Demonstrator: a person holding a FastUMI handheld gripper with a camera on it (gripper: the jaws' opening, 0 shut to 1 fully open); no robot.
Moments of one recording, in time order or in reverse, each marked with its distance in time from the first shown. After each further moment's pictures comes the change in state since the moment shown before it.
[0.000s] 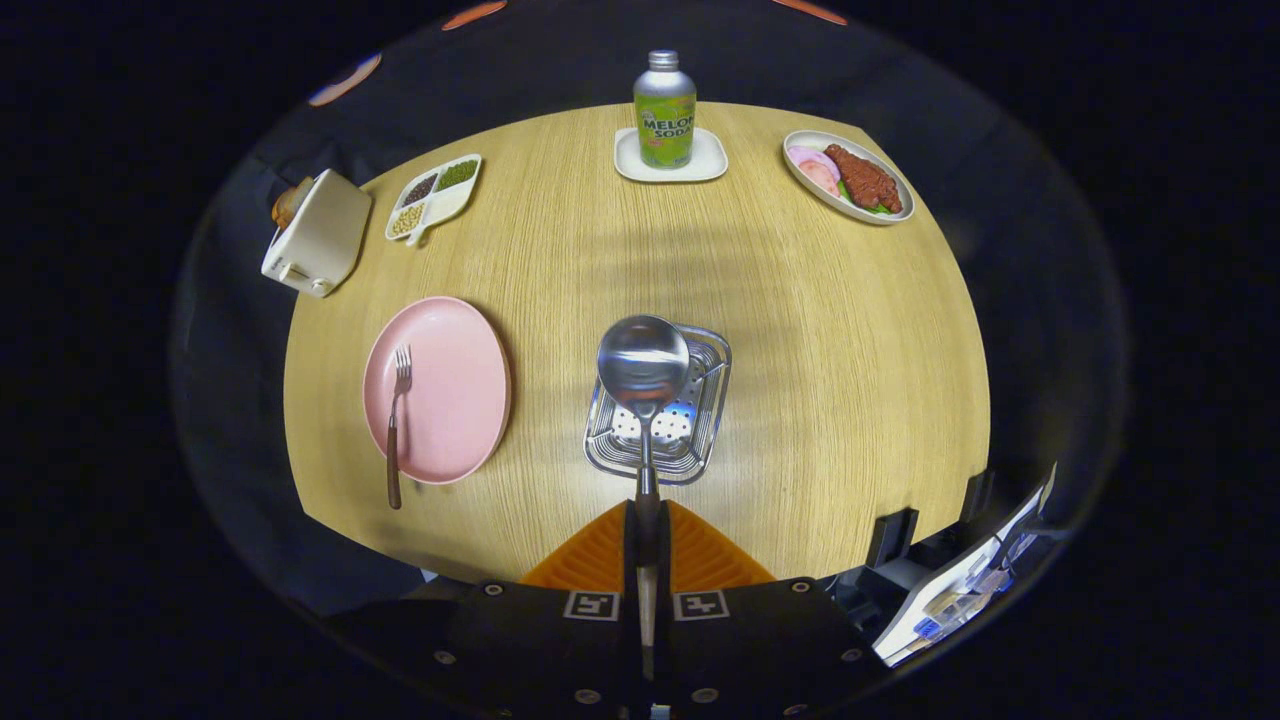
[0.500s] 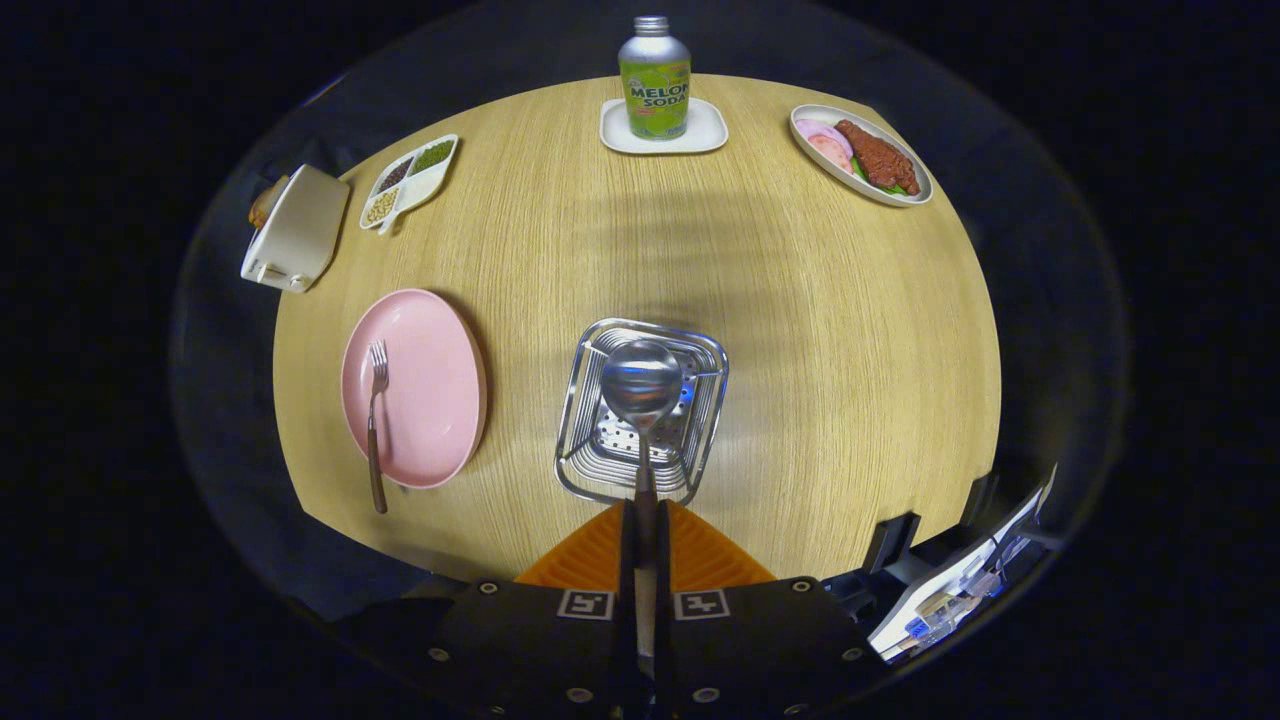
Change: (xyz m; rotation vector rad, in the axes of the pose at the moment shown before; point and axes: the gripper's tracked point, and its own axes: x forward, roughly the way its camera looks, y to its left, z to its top) arm 0.018 -0.012 0.016 0.009 0.059 -0.024
